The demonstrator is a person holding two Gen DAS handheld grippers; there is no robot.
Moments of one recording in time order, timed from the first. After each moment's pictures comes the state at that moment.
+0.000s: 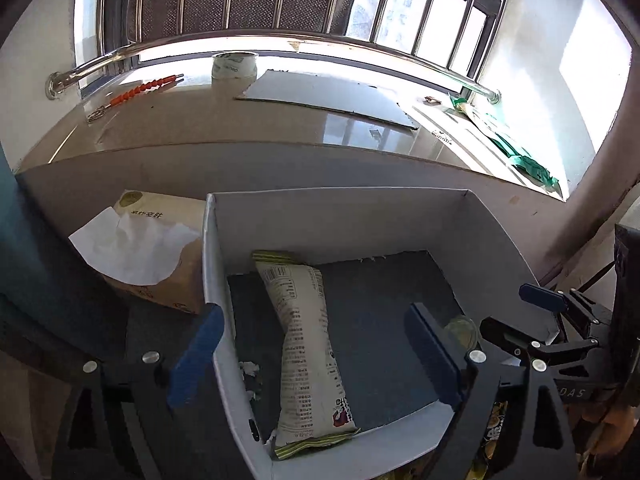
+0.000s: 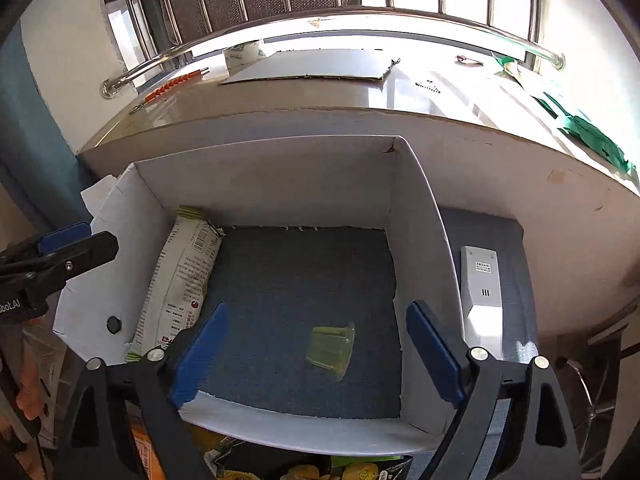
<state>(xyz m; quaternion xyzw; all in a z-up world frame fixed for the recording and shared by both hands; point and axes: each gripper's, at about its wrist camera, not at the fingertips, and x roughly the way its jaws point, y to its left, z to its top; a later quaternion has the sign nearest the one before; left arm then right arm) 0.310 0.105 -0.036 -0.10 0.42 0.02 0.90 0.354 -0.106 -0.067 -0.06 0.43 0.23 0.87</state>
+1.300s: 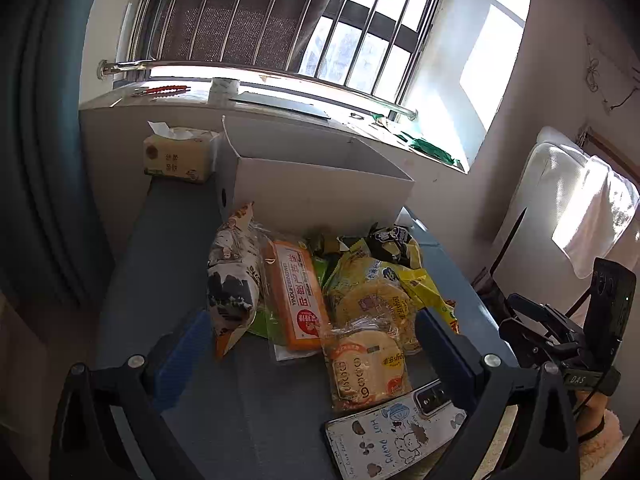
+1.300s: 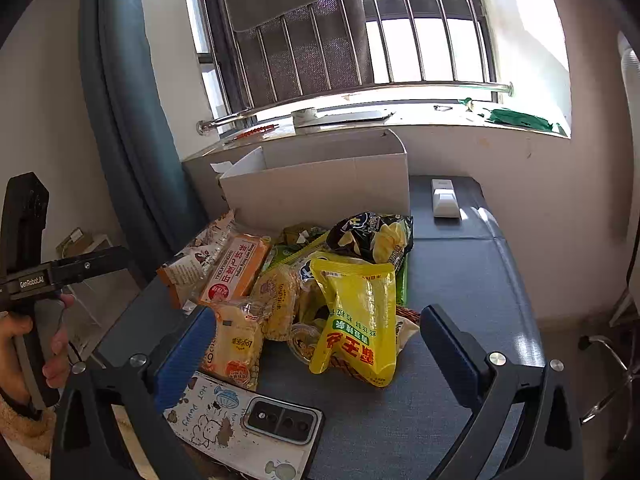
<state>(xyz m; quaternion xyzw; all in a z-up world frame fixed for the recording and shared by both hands) -0.003 0.045 -0.054 -0.14 0.32 -0.05 0.93 0.045 -0.233 -0.088 0.00 0.30 0.28 0.91</state>
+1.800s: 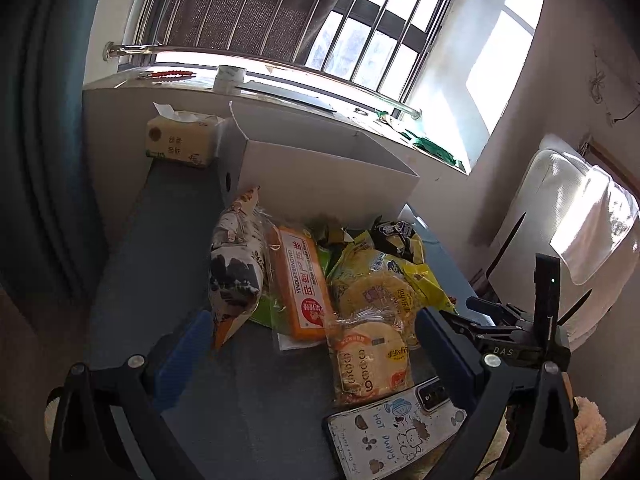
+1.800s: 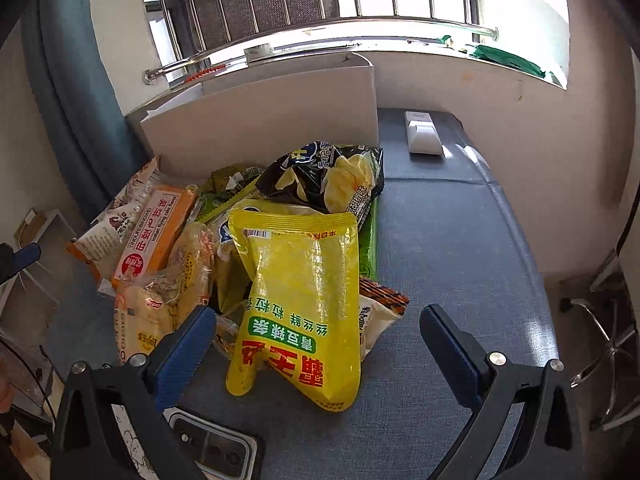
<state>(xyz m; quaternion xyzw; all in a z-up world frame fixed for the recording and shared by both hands) -0.003 0.055 -0.066 -0.16 0.33 -0.05 0.93 0.111 -0.213 -0.142 -0.04 0.41 0.21 0.89</state>
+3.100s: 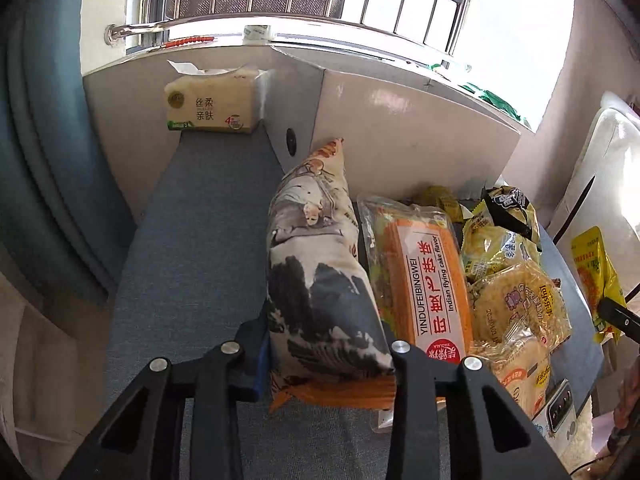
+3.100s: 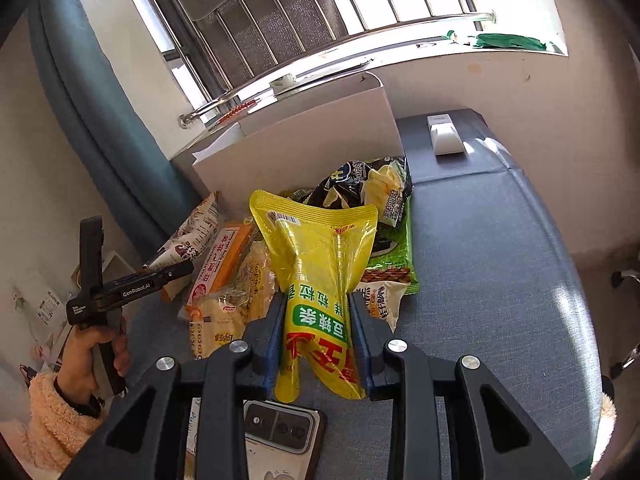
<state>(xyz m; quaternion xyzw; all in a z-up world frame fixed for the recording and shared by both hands) 0.074 0.104 -0.130 -0.10 0.39 0.02 0.91 0.081 -0.242 -0.119 0.08 0.38 0.29 0.87</state>
